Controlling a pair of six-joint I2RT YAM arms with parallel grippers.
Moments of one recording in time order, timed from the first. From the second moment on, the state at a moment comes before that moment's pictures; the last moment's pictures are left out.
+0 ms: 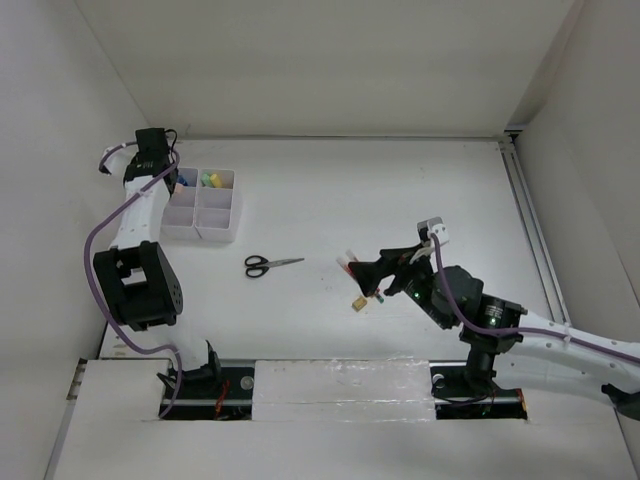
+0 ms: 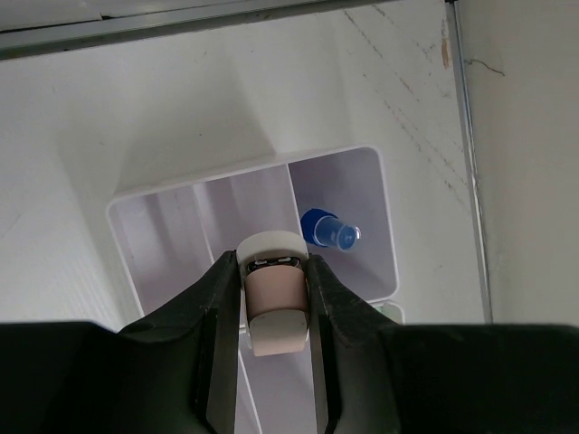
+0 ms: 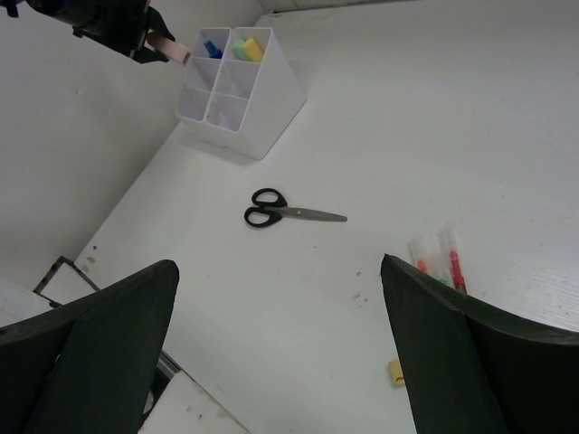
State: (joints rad) left arm 0.18 1.69 1.47 -0.61 -0.44 -1.09; right arm 1.17 0.77 0.68 0.01 0.54 0.50
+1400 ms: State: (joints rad) left arm 0.18 1.70 1.29 -0.40 -0.38 -1.18; right arm 1.17 0.71 0.67 0.01 0.52 0.46
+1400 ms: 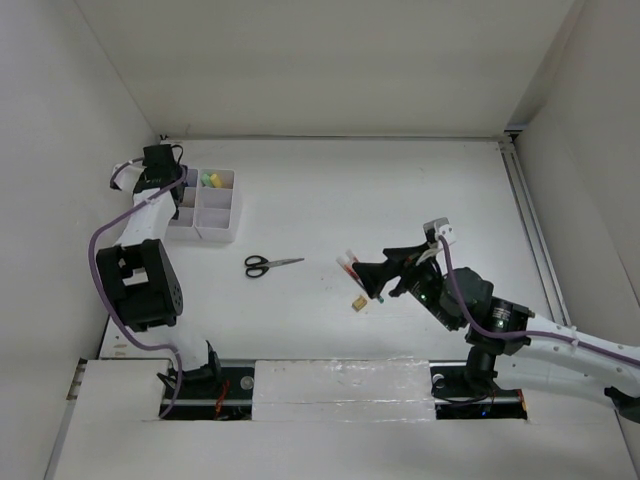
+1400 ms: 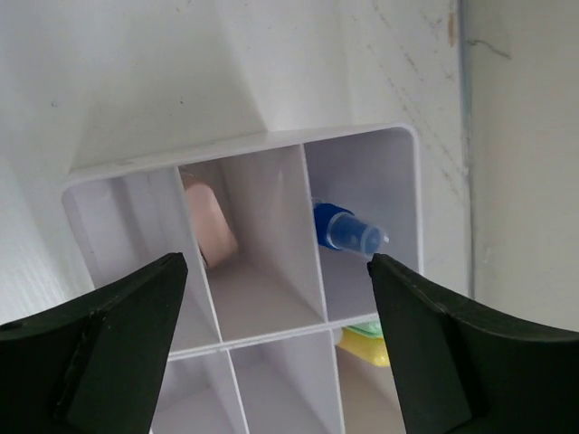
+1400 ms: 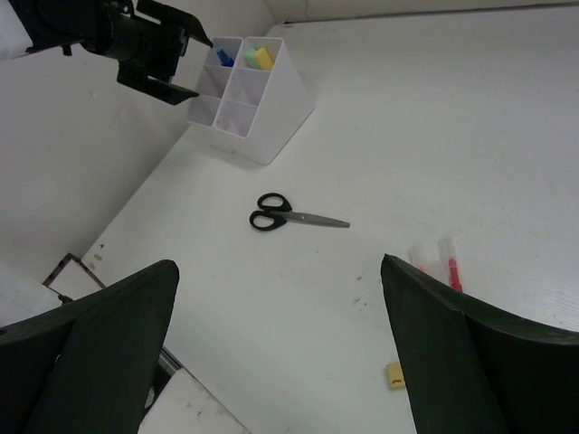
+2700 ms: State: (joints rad) left arm 0.09 0.89 0.91 -0.58 0.18 -0.51; right arm 1.19 1.58 0.95 -0.64 0.68 1.48
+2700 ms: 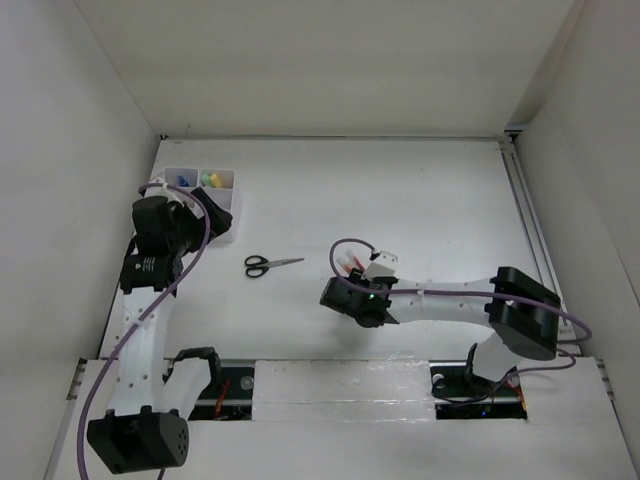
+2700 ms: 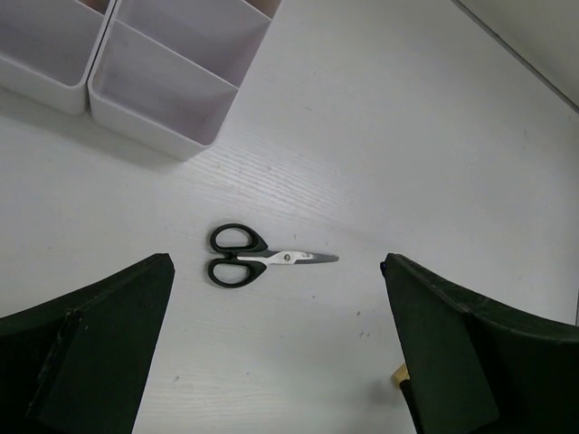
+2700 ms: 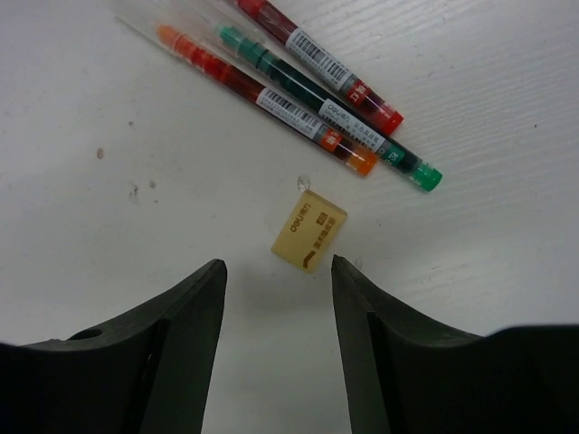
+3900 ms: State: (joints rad) left arm 0.09 0.81 0.89 -0.58 0.23 -0.50; right arm 1.18 1.74 1.05 -0.80 0.67 1.68
